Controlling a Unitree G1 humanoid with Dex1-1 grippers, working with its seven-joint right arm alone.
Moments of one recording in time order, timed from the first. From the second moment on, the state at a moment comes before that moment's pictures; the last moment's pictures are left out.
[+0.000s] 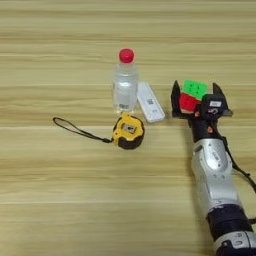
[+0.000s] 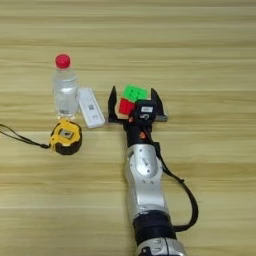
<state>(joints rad) -0.19 0.04 -0.09 0.43 0.04 -0.49 0.00</state>
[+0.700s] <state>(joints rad) -0.14 0.07 -0.05 0.43 0.02 -0.56 -0.02</state>
